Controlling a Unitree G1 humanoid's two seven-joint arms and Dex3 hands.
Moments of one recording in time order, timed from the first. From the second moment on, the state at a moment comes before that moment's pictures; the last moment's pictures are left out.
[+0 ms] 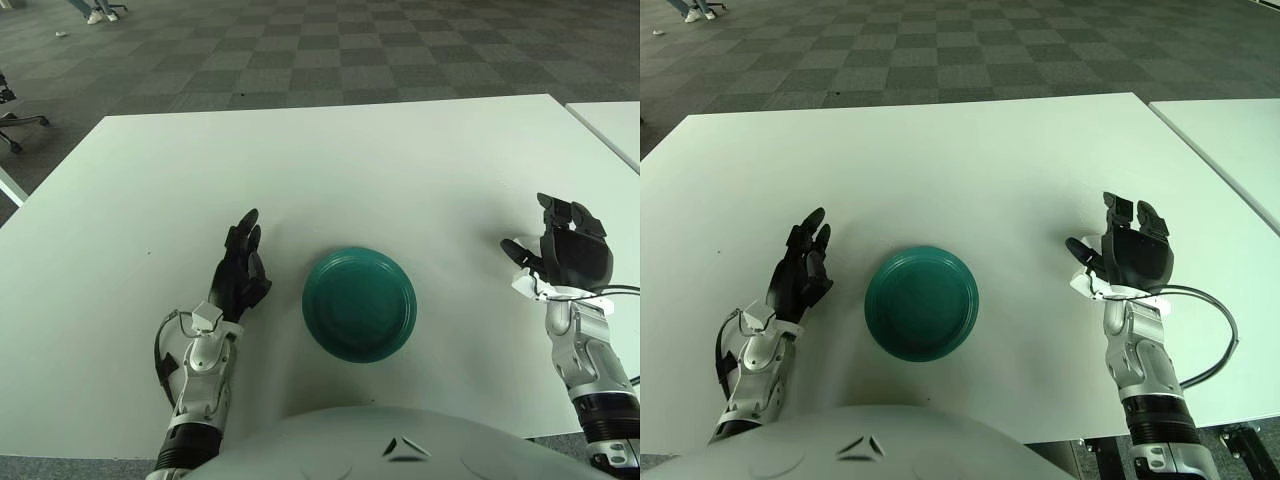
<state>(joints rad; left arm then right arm) 0.22 0.05 0.01 0.23 -0.11 -0.53 -0.14 0.10 -0.49 -0.03 0.10 -0.88 0.08 -0.42</state>
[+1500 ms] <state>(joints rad) 0.22 0.05 0.03 0.23 -0.12 -0.52 -0.17 0.14 -0.54 0.03 0.14 -0.84 0.12 -0.34</state>
